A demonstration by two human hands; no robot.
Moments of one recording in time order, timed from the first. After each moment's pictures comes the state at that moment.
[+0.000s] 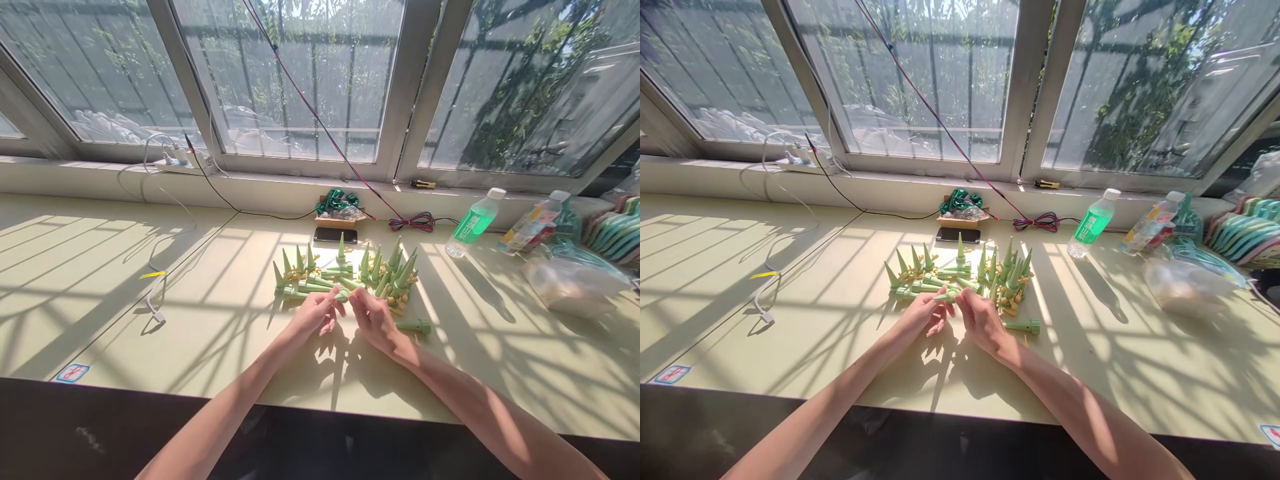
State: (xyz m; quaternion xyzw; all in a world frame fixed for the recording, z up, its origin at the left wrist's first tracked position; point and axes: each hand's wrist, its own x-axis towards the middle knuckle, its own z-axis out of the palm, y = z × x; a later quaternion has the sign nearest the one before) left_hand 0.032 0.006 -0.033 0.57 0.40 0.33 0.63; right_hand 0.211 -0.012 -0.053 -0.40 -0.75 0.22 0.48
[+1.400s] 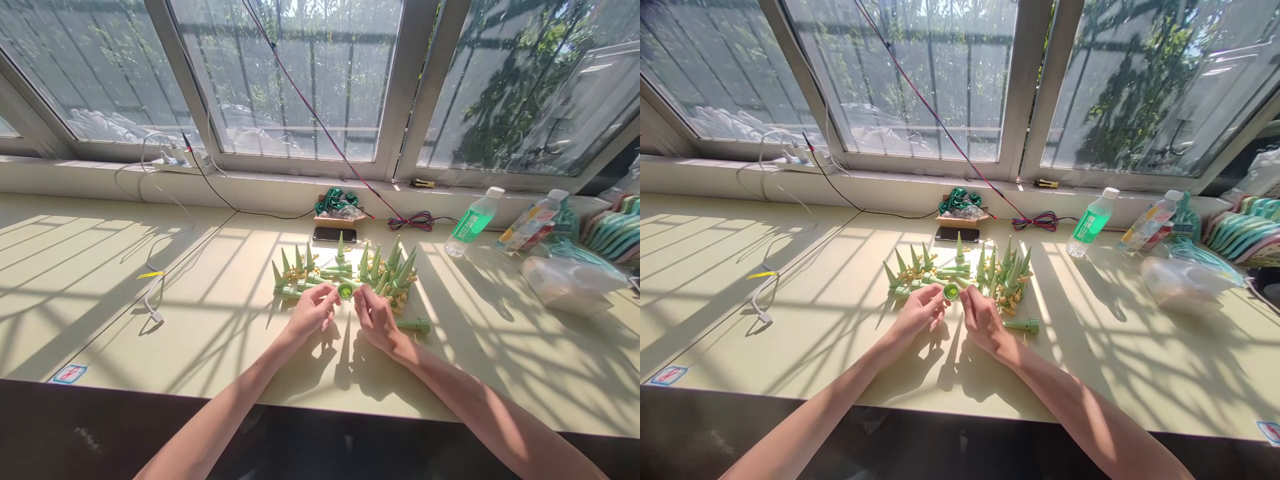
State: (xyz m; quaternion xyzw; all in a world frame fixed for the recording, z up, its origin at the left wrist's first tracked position) left_hand 0.036 0.004 -0.033 0.58 0.41 0.42 0.56; right_hand 0.211 -0.015 -0.048 -0.42 -0.72 0.22 0.51
